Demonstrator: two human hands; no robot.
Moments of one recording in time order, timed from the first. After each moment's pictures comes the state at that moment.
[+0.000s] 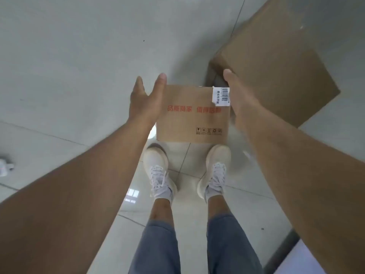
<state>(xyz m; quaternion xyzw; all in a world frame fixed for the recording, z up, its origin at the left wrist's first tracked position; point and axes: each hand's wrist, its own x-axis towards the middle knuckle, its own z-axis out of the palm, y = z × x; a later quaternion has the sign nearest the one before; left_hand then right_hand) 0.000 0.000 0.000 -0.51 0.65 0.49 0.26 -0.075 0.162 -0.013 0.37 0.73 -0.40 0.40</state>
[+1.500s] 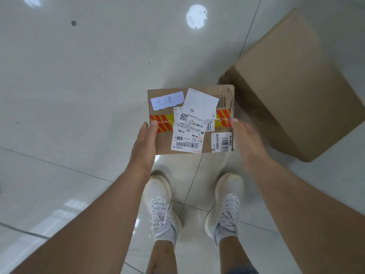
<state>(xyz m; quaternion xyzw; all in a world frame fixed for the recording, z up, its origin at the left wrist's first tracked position) 0.056 -0.004 -0.068 -0.53 0.58 0.57 0.22 -0.031 0.182 -0.069 0.32 0.76 -0.40 0.40</state>
